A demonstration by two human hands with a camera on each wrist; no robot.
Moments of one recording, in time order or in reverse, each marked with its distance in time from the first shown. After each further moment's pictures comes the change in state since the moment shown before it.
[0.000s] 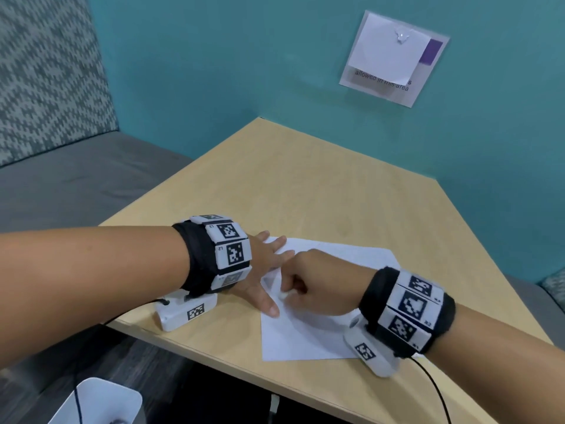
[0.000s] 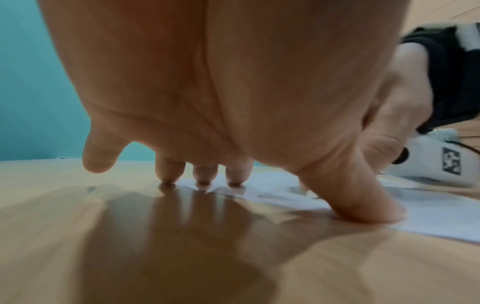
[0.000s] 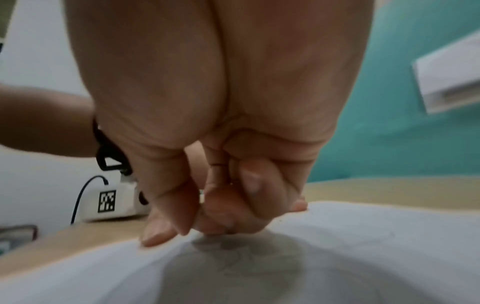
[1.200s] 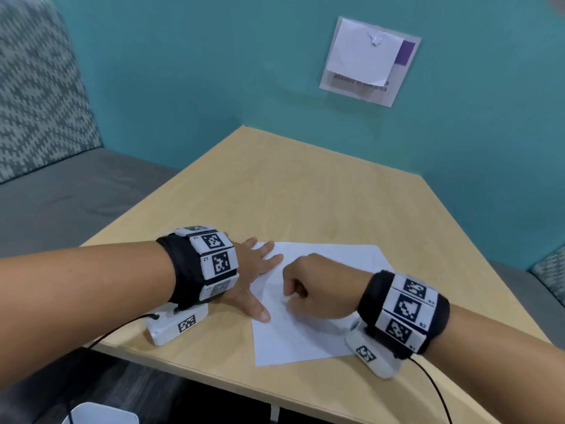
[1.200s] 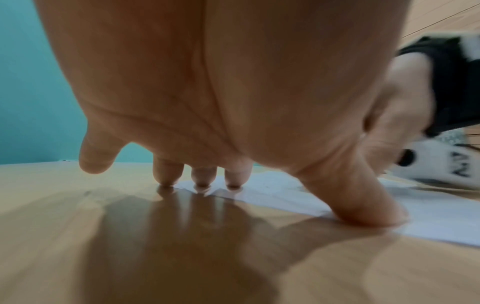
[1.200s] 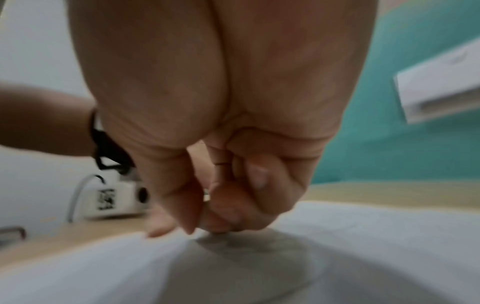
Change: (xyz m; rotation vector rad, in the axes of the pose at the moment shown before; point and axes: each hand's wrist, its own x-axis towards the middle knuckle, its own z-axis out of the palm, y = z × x) left_hand 0.009 -0.002 -0.001 0.072 -0.037 -0.049; right_hand -0.011 0.014 0.002 -0.011 0.038 0.114
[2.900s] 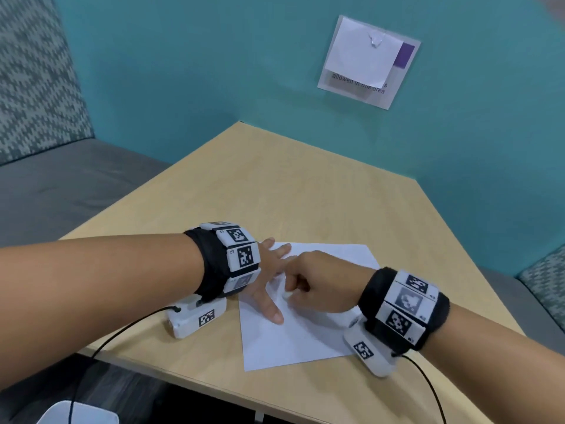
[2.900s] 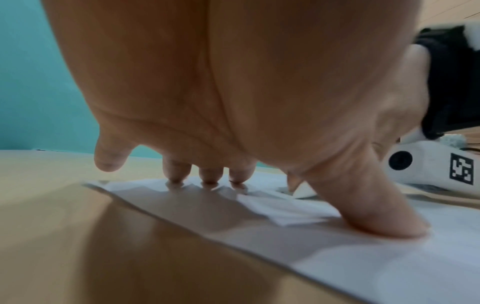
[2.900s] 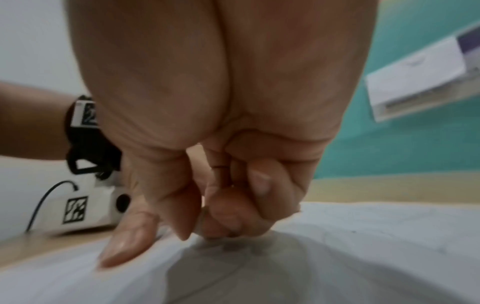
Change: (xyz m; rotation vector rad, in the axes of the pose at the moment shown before) left_hand 0.021 0.027 -0.020 -0.107 0.080 0.144; right_hand 0.002 0.027 -0.007 0.047 -0.045 -0.008
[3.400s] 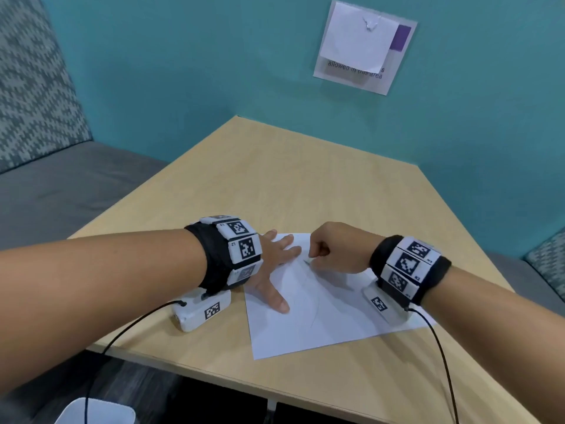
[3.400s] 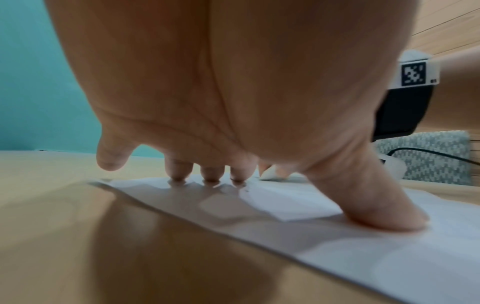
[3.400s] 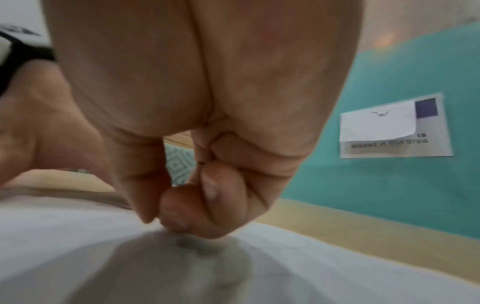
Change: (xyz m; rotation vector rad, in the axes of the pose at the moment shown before) left_hand 0.003 0.001 0.003 0.059 -0.020 -0.046; right_hand 0.007 0.029 -0.017 -0.050 0.128 0.158
